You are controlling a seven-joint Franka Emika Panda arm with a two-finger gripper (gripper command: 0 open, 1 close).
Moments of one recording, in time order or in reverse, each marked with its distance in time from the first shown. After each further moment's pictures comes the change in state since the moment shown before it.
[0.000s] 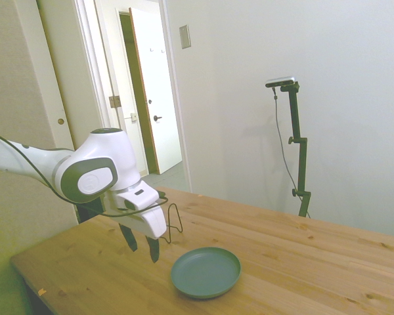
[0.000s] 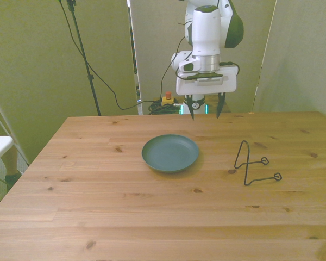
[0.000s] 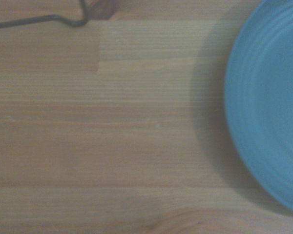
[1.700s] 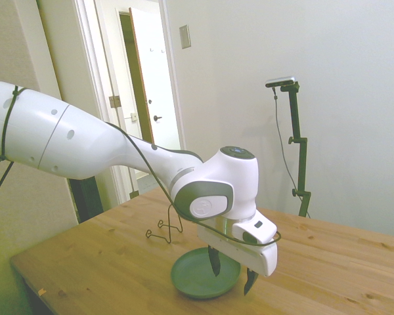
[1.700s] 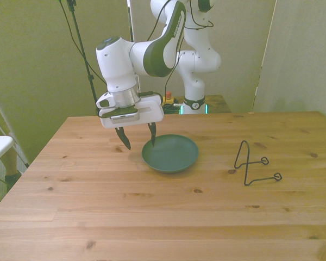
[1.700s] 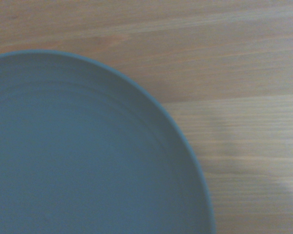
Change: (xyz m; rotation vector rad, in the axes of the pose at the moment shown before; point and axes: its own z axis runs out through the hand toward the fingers) arm 0.217 0.090 0.069 0.032 -0.155 0.051
